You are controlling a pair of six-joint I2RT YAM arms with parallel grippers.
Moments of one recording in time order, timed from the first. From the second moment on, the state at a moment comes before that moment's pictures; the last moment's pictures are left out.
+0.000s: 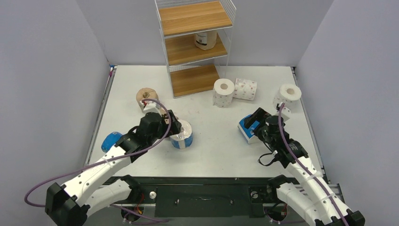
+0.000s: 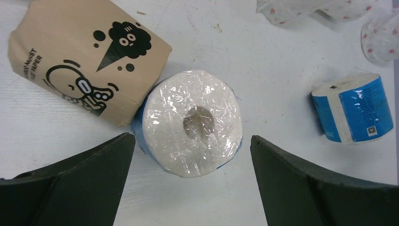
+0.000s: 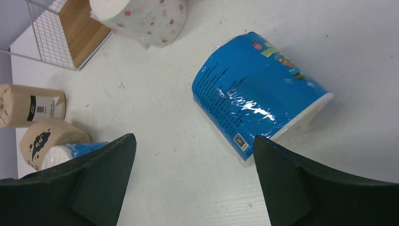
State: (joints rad) left arm -0.67 0.90 0.70 -0.36 -0.31 -0.75; right arm 0.35 0.73 0.63 -0.45 0.23 0.78
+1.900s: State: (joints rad) left arm -0.73 1.29 0.86 -0.49 -0.32 -0.76; right arm 0.41 0.72 0.58 -0.40 0.24 0.69
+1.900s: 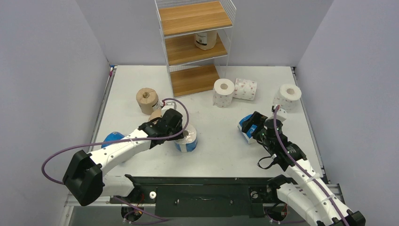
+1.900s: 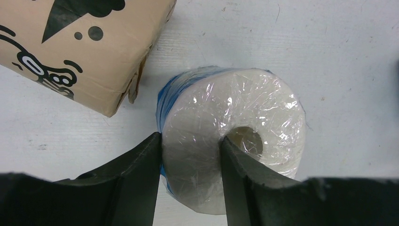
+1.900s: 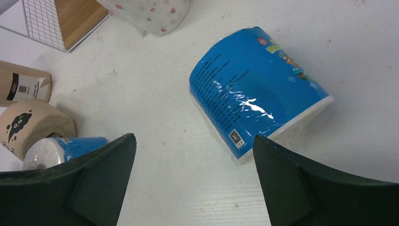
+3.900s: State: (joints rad) left arm -0.82 1.15 1.00 -0.49 -0.34 -0.62; right arm 0.44 0.88 0.79 -0.47 0.17 0.60
